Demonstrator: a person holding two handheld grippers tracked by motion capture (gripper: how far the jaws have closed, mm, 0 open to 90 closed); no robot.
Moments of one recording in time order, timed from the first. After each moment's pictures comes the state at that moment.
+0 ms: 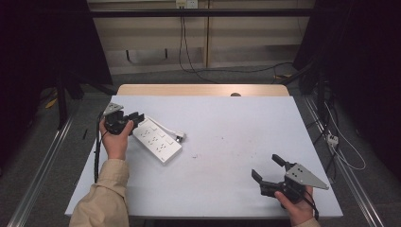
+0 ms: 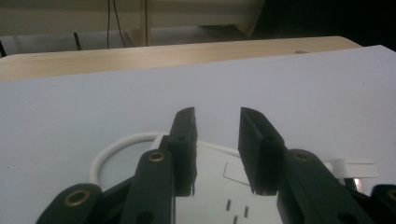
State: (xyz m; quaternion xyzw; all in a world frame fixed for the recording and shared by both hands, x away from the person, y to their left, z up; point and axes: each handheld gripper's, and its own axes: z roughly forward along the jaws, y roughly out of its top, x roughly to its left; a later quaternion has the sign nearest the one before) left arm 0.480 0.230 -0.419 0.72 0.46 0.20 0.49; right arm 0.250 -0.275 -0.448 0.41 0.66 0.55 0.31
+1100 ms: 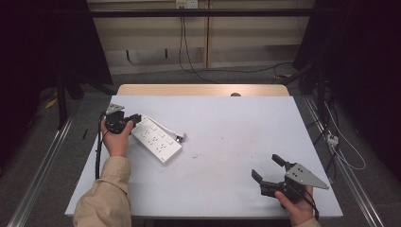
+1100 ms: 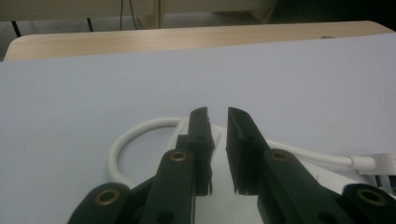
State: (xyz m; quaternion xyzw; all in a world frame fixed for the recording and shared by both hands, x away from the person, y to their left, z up) left arm 0.491 0.234 -0.433 0.72 0.48 0.20 0.46; right arm 0.250 -0.276 -0.448 0.41 0.66 0.55 0.31
